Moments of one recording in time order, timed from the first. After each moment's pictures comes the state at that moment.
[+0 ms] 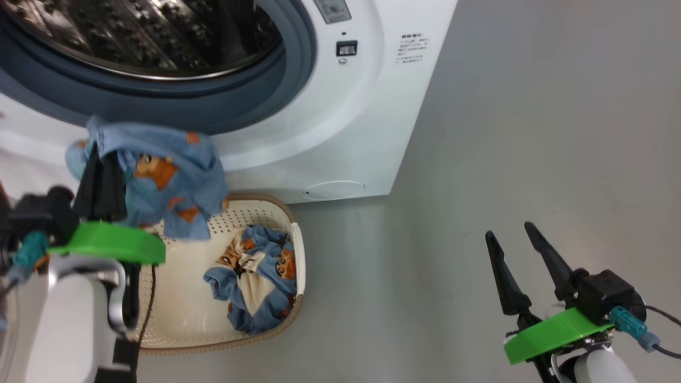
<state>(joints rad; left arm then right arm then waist) -0.47 0.07 0.06 0.33 -0.14 -0.08 -0.26 -0.13 -0.09 0.06 0.15 0.19 0.13 -0.25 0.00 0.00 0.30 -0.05</state>
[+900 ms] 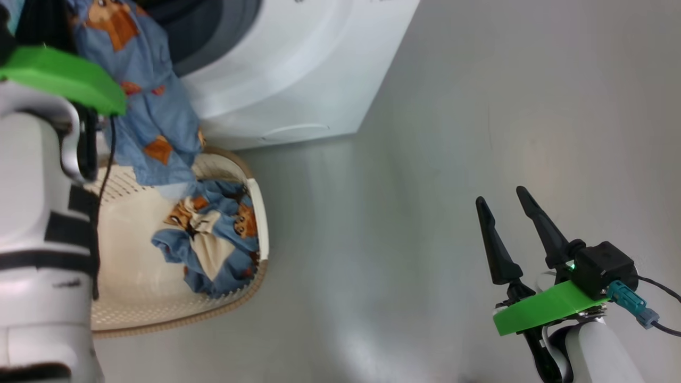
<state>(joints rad) -1.02 0.12 0.01 0.73 -0.12 -0.10 -0.25 -0.21 -0.07 0.07 0.12 0.19 0.13 -0.25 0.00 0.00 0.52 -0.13</state>
